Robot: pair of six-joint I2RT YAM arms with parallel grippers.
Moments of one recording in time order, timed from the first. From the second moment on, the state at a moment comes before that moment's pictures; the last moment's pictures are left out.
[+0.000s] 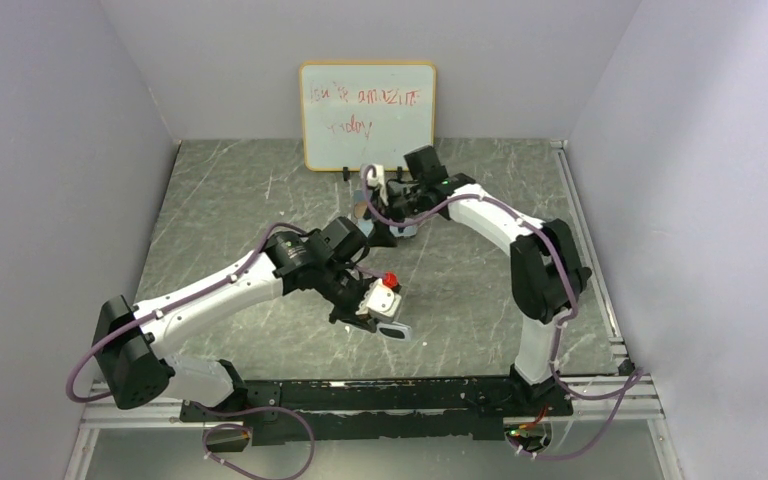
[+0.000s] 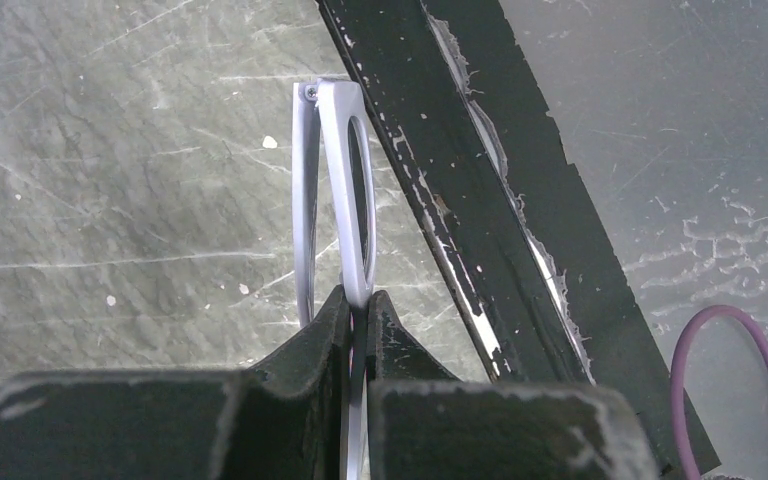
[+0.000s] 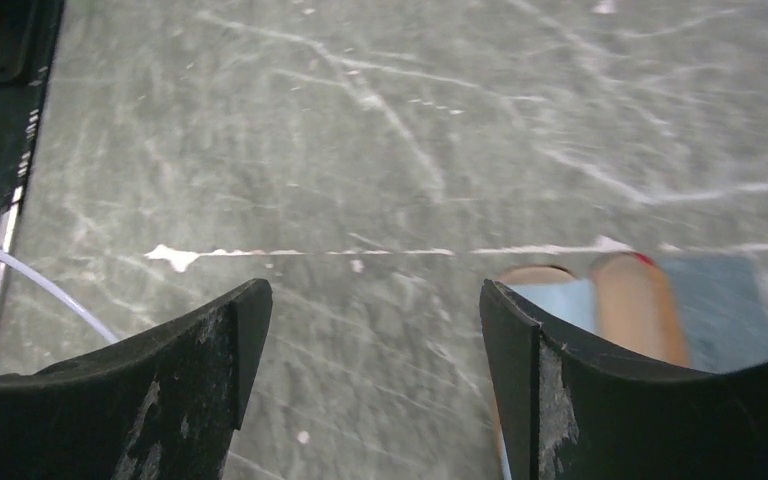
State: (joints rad) left arm -0.92 1.35 1.19 -0.89 0.76 0.83; right arm 0.49 1.87 1.46 -0.38 -0.93 -0.62
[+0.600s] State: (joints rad) left arm -0.92 1.35 1.18 -0.82 0.63 0.81; right arm 0.53 2.03 1.68 -1.23 -1.19 -1.35
